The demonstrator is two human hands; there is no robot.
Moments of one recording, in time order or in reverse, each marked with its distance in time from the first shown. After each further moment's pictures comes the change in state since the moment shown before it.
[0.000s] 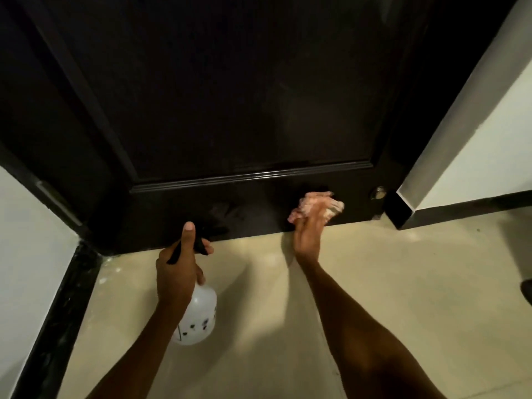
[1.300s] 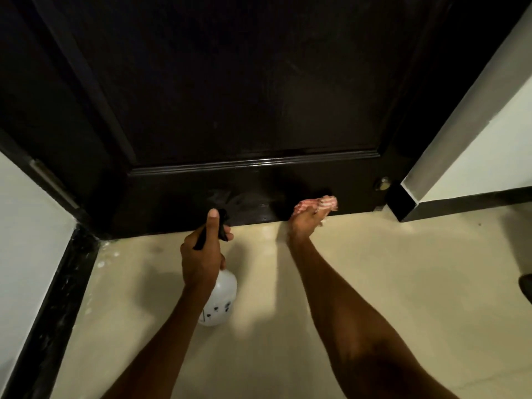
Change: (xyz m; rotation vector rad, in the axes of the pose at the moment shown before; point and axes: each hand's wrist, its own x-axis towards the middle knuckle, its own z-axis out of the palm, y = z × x) left_hand -0.008 -0.009 0.035 -0.064 -0.036 -0.064; right_hand 0.008 -0.039 0.025 0.636 0.158 0.693
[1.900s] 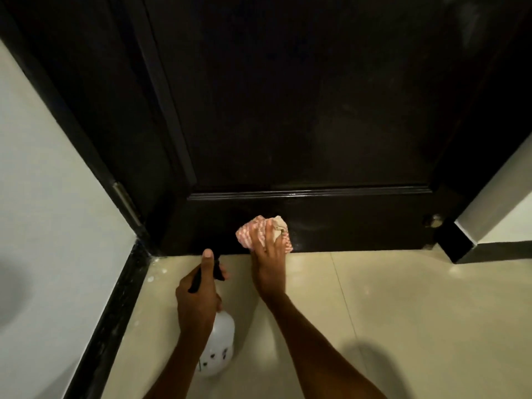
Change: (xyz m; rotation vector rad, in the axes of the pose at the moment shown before) left_hand 0.002 -0.004 -0.080 0.055 0.196 0.004; right_hand -0.112 0.075 0.075 -0.825 -0.448 -1.059
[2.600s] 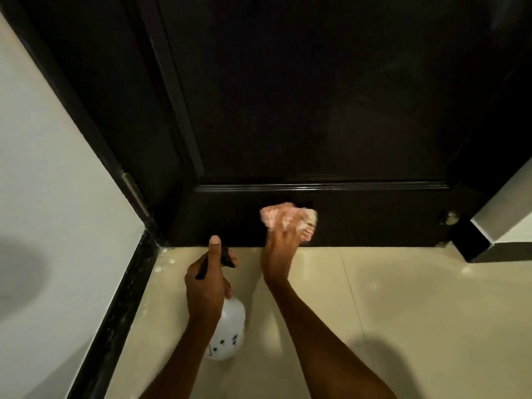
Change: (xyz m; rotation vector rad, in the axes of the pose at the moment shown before) left_hand 0.007 0.005 0.008 -0.050 -0.019 -0.003; right_hand 0.023 -0.004 -0.001 0.086 0.192 0.207
